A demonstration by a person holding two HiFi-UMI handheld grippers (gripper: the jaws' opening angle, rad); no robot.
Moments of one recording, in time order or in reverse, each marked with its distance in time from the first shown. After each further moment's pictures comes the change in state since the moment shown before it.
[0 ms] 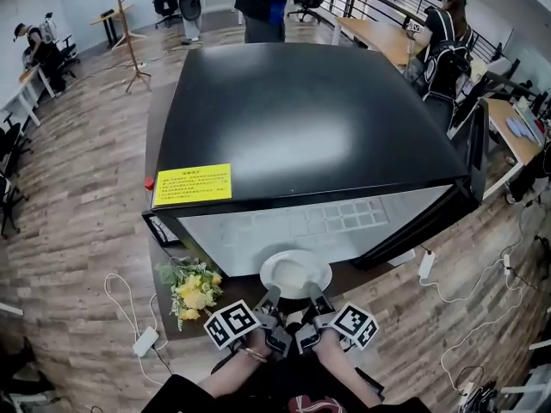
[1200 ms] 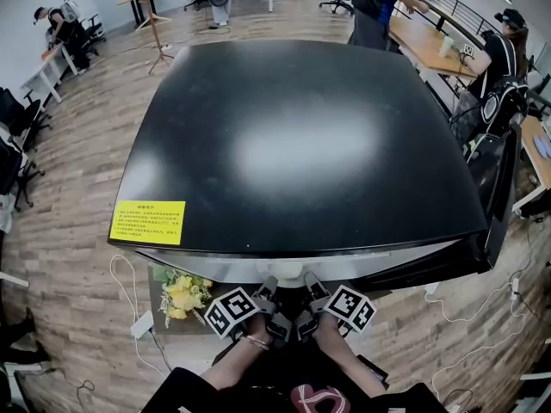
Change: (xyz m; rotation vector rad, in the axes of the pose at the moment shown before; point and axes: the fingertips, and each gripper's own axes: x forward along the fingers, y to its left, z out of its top) left arm 0.065 0.002 0.025 -0.123 -0.152 0.122; right arm 0.074 -0.008 0.049 -0.093 0.201 -0.043
